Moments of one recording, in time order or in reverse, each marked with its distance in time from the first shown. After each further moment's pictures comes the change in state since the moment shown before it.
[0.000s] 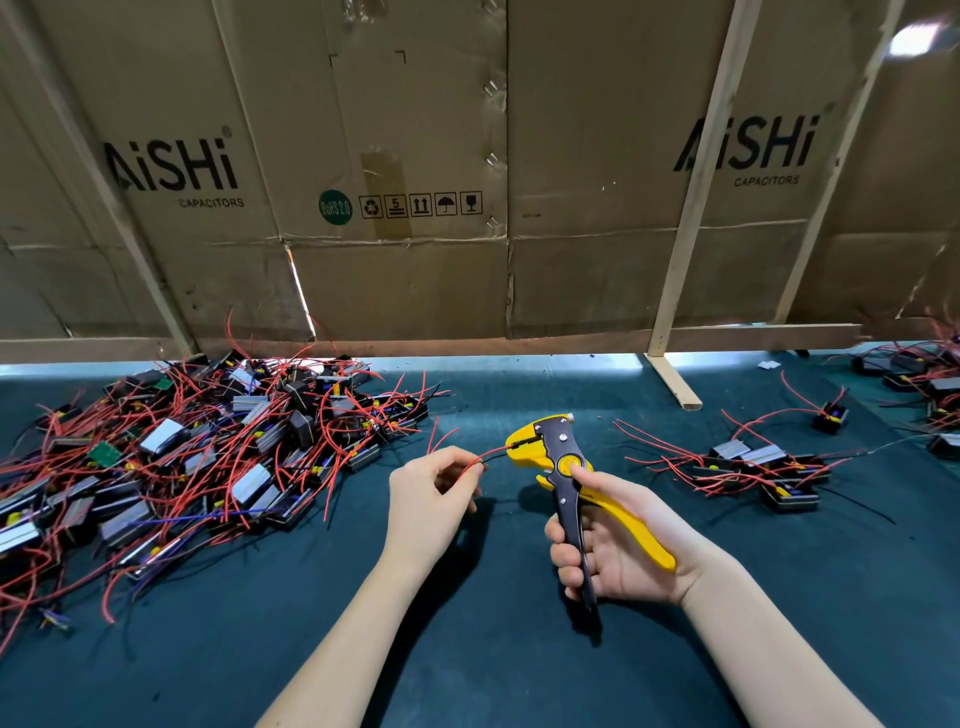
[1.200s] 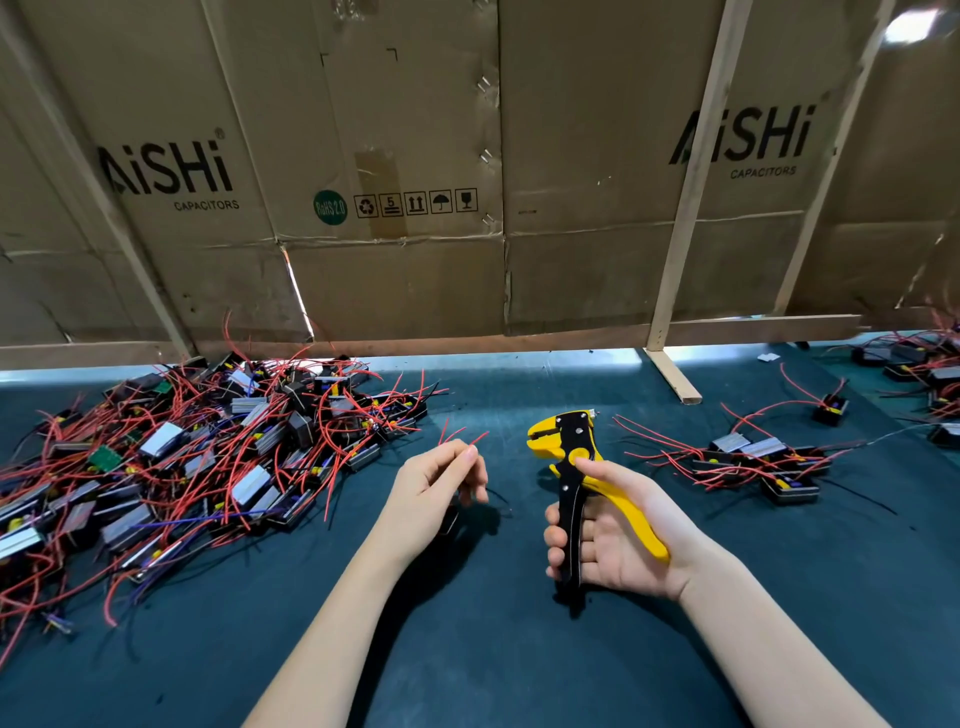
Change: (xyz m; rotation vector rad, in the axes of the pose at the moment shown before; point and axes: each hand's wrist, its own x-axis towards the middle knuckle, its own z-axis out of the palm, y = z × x) left_hand 0.007 -0.006 -0.013 -0.187 -0.313 0.036; right_hand 0.000 0.002 0.002 0.151 0.089 -0.071
